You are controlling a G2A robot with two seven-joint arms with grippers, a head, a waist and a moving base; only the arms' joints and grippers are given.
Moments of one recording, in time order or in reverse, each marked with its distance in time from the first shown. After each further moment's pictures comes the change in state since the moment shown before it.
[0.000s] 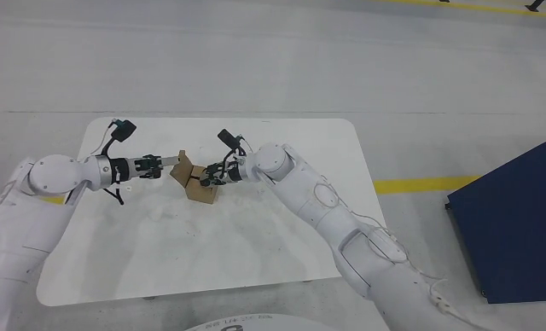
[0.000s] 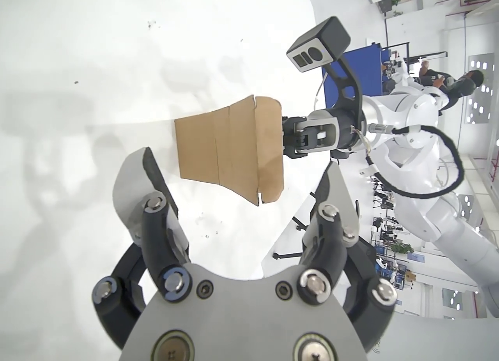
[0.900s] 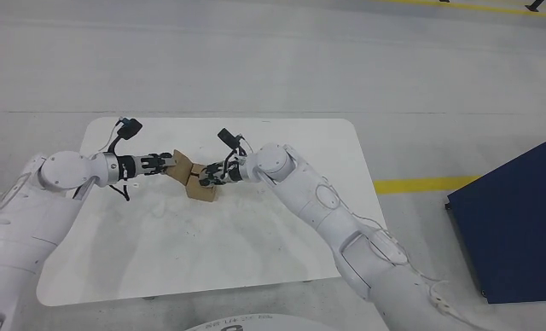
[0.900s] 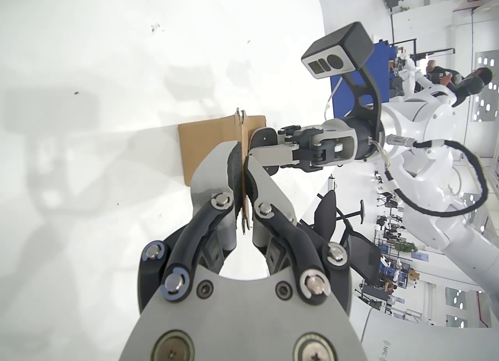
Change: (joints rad) left arm -0.055 -0.017 0.063 0.068 0.027 -0.015 0.042; right arm -0.020 0.008 0.034 -0.029 0.005 -0.029 0.016
